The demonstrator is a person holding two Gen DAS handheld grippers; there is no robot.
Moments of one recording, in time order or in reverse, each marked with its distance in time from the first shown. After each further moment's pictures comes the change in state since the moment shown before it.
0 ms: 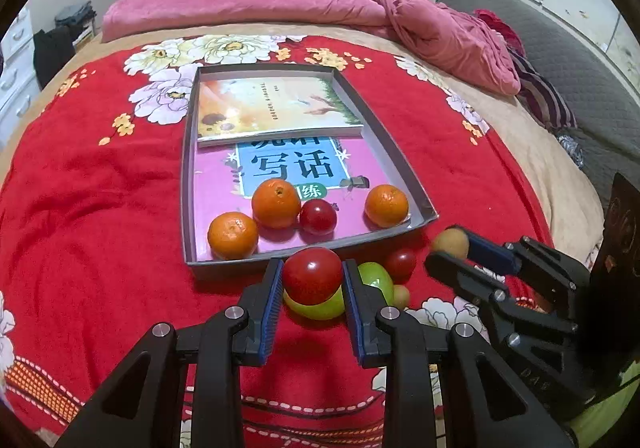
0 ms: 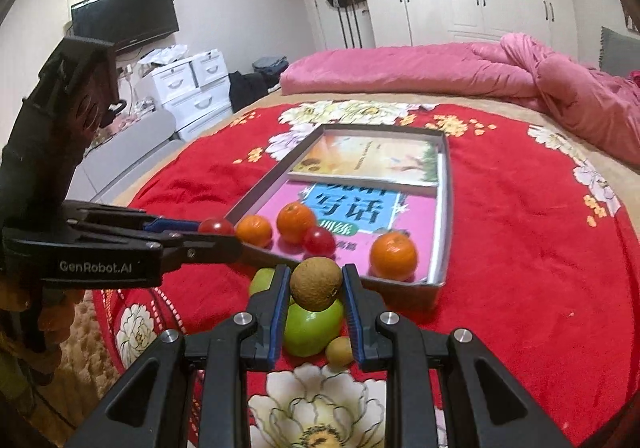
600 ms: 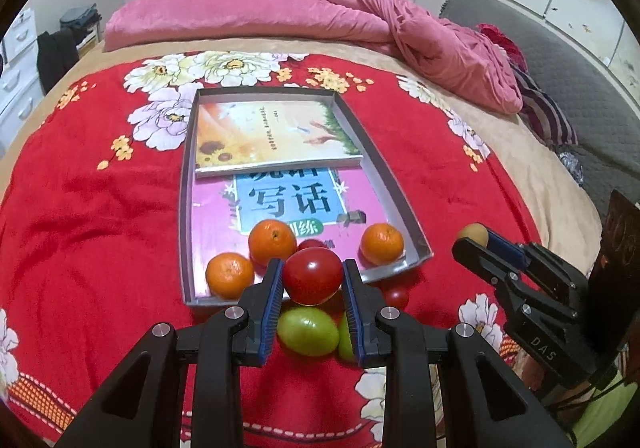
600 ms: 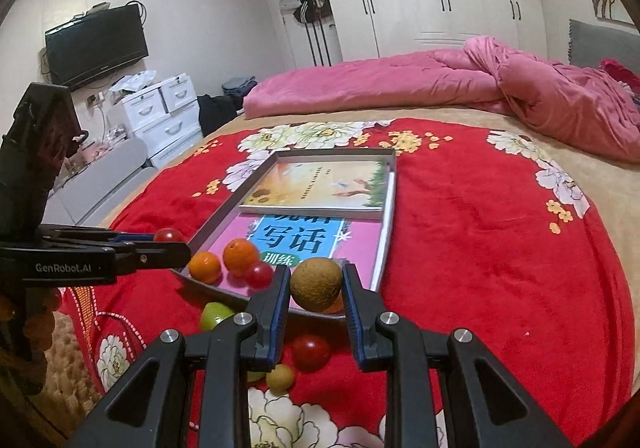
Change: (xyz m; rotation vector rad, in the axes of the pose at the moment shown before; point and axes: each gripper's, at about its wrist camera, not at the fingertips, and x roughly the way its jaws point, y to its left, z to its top) left arm -0.002 -0.003 0.028 -0.021 -0.038 -0.003; right arm -0.010 -0.043 0.018 0.073 -0.053 -0.081
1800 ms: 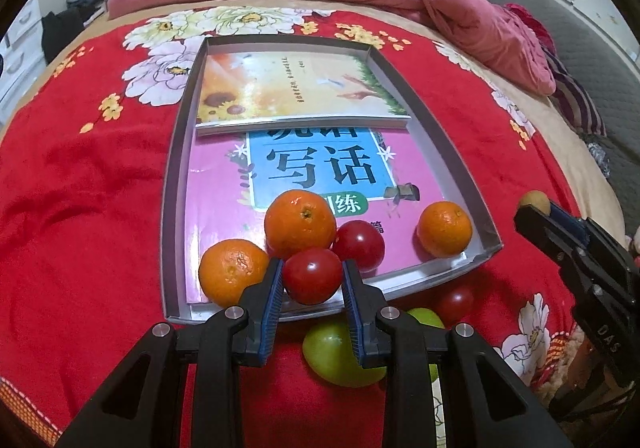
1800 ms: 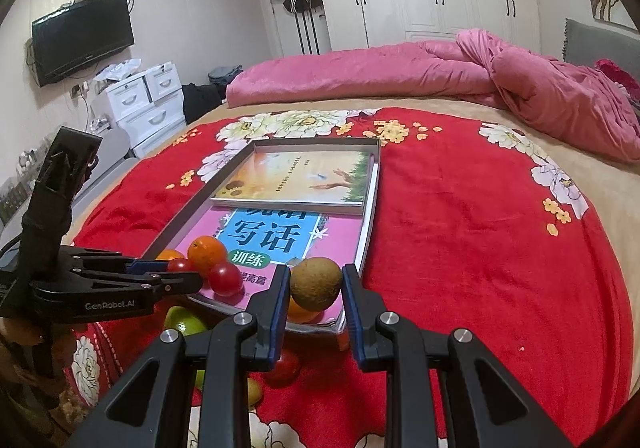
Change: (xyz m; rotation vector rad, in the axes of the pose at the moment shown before) left arm 0.069 0.019 -0.007 -0.027 0.097 0.072; right arm 0.031 -0.012 0.003 -0.018 0.043 -0.054
